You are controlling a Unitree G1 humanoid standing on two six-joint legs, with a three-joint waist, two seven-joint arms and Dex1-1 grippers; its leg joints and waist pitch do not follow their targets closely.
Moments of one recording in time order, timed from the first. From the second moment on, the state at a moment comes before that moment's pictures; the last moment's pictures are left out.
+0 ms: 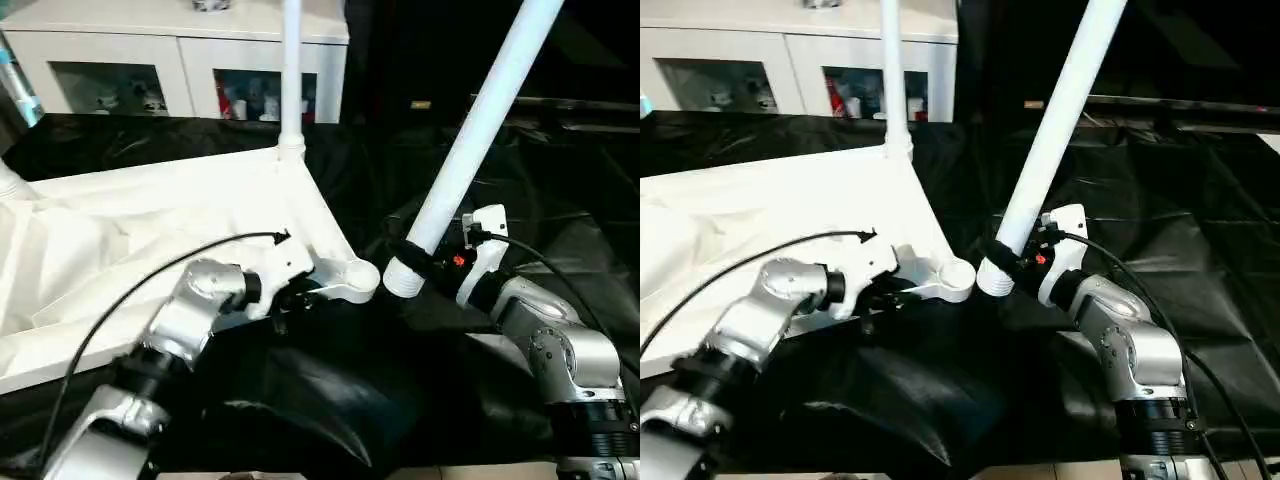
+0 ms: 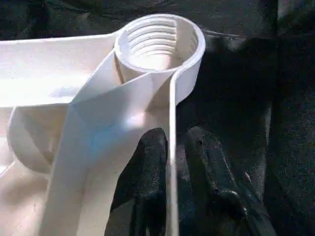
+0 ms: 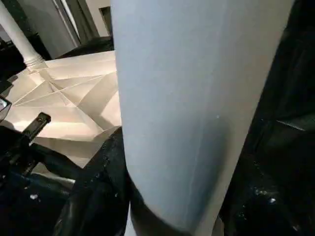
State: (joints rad) left arm -0.55 0.32 -0.26 0.45 0.10 0.25 -1.04; right arm -0.32 -0.29 -0.07 0.10 0.43 0.51 0.64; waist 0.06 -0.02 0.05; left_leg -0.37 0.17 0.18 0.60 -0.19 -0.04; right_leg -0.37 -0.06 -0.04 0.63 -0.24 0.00
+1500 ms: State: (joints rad) left arm -0.61 0.37 -0.29 0.59 0.06 0.13 -1.09; right arm -0.59 -0.26 0.08 0.44 0.33 0.42 0.80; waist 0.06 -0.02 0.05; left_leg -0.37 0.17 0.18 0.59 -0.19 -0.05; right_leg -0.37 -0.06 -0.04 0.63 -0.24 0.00
